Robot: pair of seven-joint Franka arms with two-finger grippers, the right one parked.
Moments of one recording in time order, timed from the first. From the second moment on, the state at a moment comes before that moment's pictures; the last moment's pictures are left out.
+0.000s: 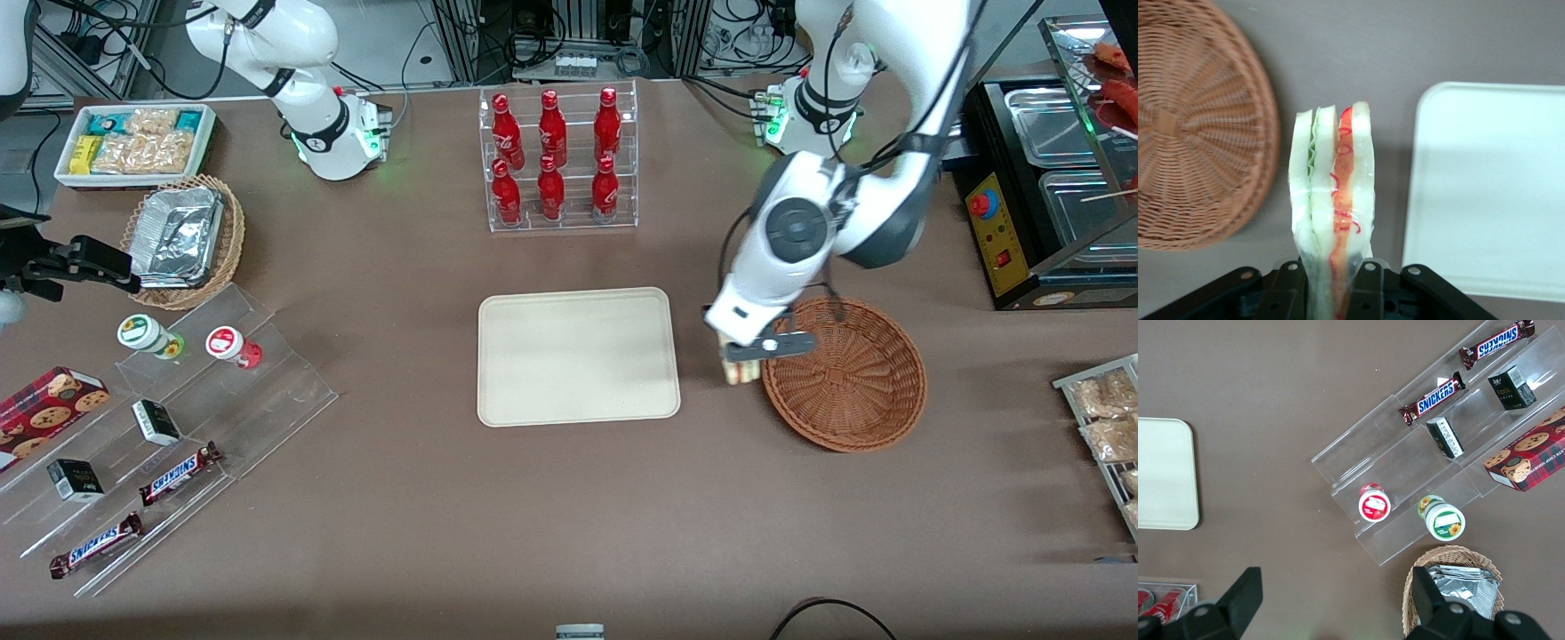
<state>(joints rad) -0.36 0.28 -0.16 -1.91 0.06 2.07 -0.61</state>
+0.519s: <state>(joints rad) -0.51 0.54 -0.16 -1.61 0.06 1.98 -0.61</state>
